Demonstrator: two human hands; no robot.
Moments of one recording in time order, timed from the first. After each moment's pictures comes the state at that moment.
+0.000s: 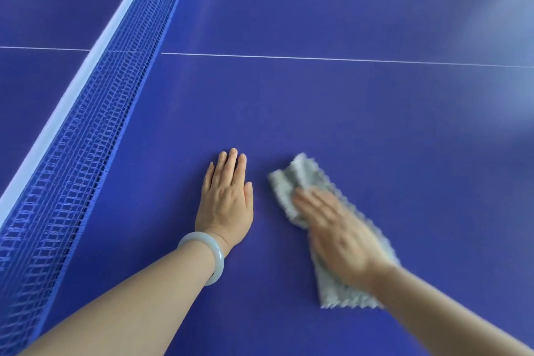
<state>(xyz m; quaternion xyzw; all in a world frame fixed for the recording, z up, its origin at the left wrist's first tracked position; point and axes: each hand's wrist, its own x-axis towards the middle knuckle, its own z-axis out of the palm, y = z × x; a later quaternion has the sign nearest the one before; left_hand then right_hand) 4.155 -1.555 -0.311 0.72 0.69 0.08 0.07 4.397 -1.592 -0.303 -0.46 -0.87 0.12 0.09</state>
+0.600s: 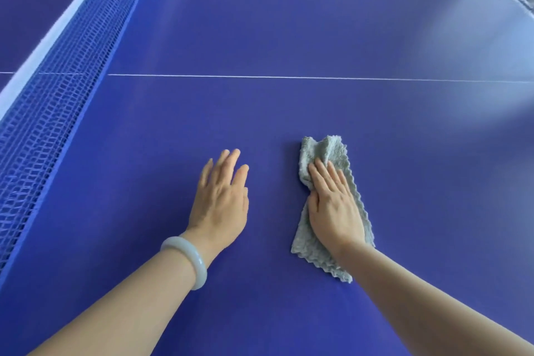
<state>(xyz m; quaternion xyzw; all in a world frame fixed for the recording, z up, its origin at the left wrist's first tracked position) 4.223 -1.511 -0.290 0.79 0.60 0.07 0.03 4.445 -1.530 -0.301 -0.69 -0.69 0.13 0.15</state>
